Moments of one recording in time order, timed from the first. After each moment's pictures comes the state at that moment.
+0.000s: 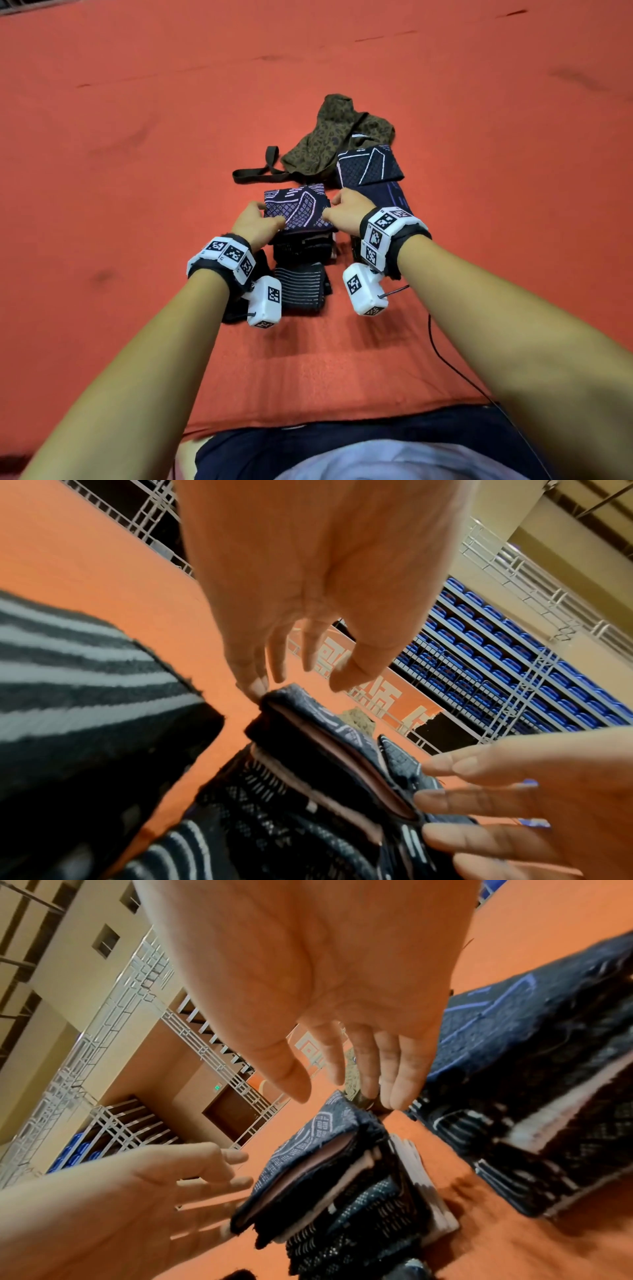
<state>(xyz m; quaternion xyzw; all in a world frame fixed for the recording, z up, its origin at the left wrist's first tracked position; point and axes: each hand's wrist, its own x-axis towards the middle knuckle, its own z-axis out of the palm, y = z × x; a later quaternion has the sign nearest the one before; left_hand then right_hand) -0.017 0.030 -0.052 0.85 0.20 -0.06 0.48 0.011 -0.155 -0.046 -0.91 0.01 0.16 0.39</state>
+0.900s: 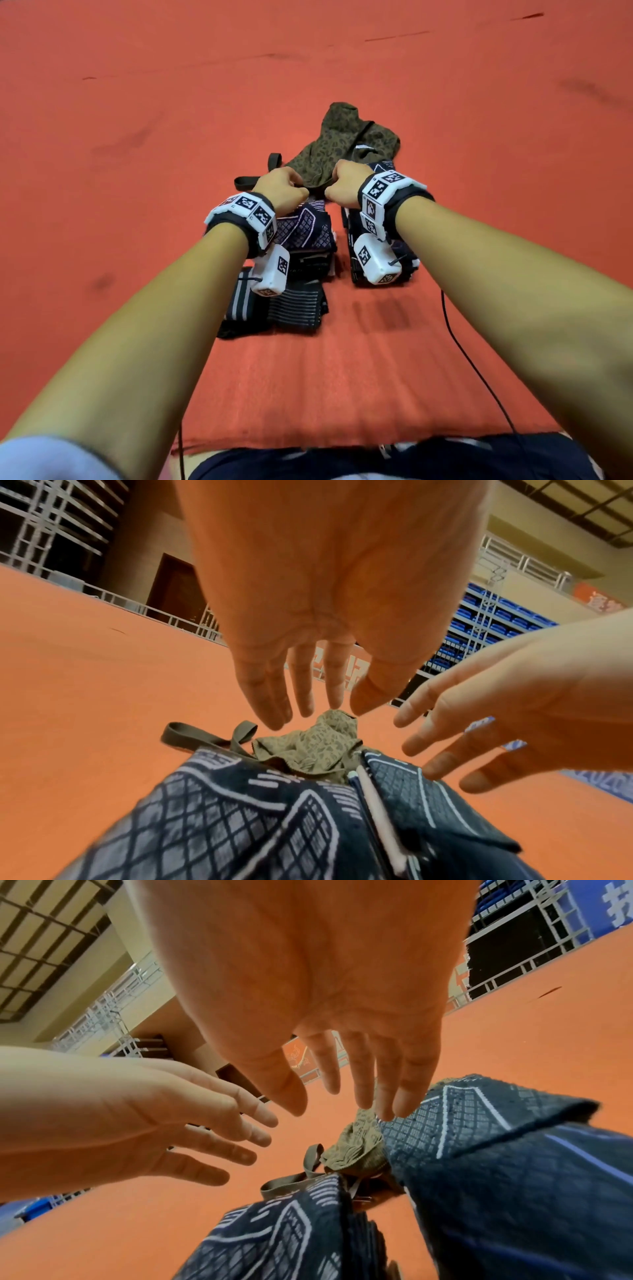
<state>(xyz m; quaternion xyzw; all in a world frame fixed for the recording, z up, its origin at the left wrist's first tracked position) 0.055 -0.003 0.006 0.95 0.07 -0.05 0.29 0.075 -0.163 0.015 -0.96 -0.10 0.13 0.23</state>
